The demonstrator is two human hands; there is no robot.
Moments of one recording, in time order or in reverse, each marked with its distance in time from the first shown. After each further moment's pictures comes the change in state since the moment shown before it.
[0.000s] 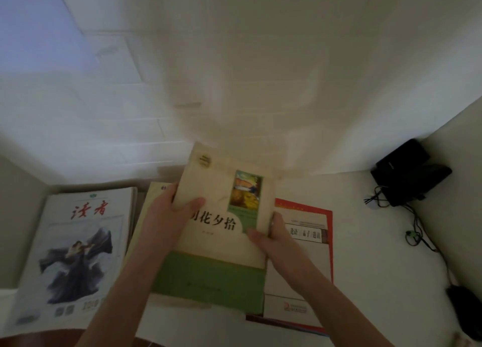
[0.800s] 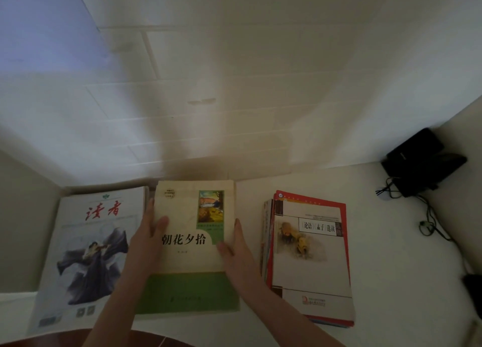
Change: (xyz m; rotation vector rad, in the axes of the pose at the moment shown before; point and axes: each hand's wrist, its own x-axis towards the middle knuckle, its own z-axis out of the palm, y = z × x) left_hand 0.013 -0.098 -0.024 0.012 0.060 -0.152; right_hand 0.019 0.040 0.096 -0.132 -0.012 0.087
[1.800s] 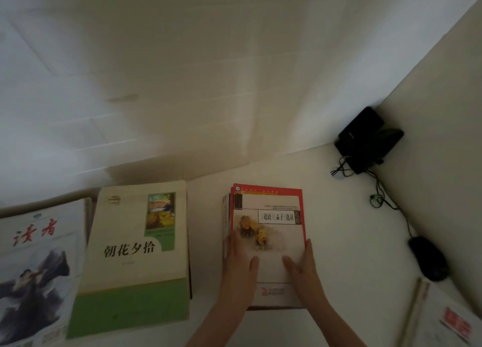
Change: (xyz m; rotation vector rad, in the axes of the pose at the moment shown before) left_hand -0.093 0.028 0.210 0.213 -0.475 0.186; right_hand -0.029 0.142 -0.156 -0.039 0.559 0.190
